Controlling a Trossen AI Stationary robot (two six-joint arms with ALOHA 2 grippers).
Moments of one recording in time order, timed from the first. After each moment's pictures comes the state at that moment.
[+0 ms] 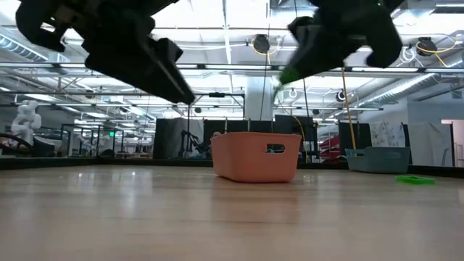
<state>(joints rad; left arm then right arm) -0.46 1.62 0.86 0.02 -0.30 -0.07 0.35 1.54 0.94 -0.13 0.43 -0.23</state>
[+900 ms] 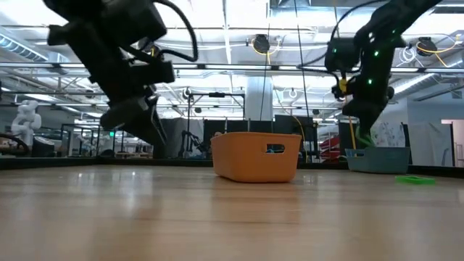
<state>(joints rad) -0.17 1.51 0.72 -0.27 -0.55 -0.11 -0.59 1.23 0.79 -0.82 0.50 0.12</state>
